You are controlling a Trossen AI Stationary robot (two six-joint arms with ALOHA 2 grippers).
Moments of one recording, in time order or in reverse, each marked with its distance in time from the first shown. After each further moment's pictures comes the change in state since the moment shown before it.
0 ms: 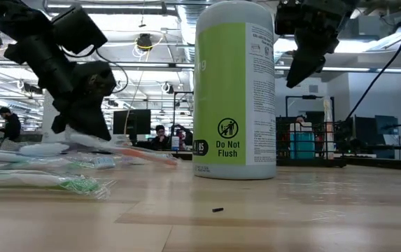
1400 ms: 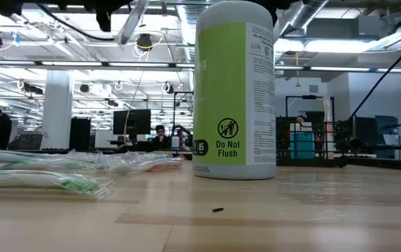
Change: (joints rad) left arm -0.185 -0.305 0.079 0.598 -0.255 0.725; right arm -0.093 -0.065 -0.002 0.692 -0.166 -0.266
